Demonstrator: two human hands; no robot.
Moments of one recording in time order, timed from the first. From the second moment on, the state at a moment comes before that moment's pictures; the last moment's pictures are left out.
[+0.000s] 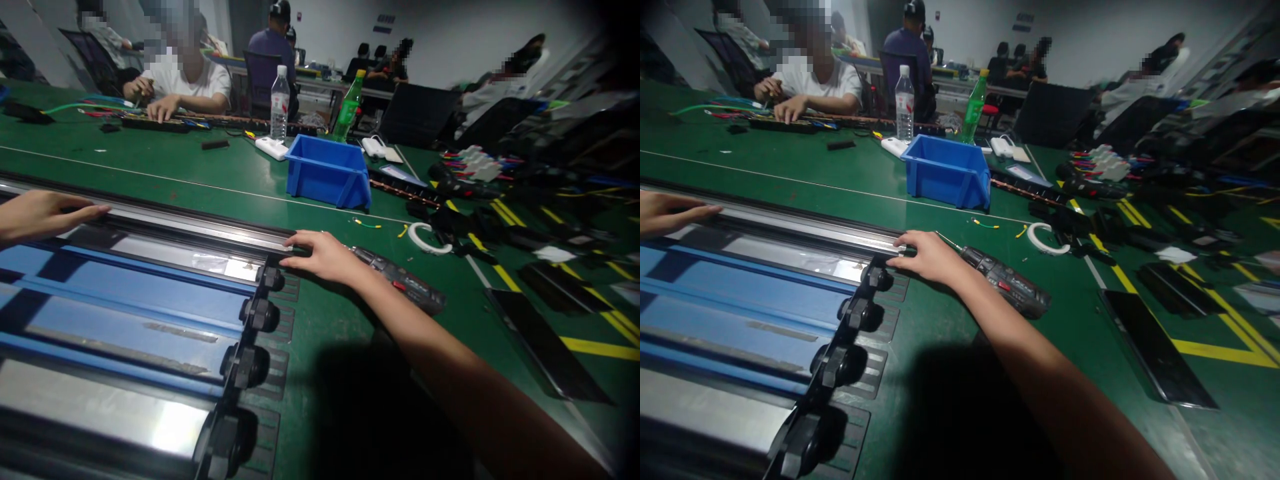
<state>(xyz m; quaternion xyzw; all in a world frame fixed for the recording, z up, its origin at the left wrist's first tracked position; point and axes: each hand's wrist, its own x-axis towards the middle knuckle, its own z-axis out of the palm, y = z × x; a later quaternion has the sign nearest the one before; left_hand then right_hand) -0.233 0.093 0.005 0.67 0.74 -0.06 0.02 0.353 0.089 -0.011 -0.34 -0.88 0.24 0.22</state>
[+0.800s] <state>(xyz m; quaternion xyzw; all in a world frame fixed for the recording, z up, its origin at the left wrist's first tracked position) -0.250 0.097 -0.004 0.61 0.79 -0.04 0.07 0.336 0.081 -0.021 -0.36 -0.88 0.22 0.22</state>
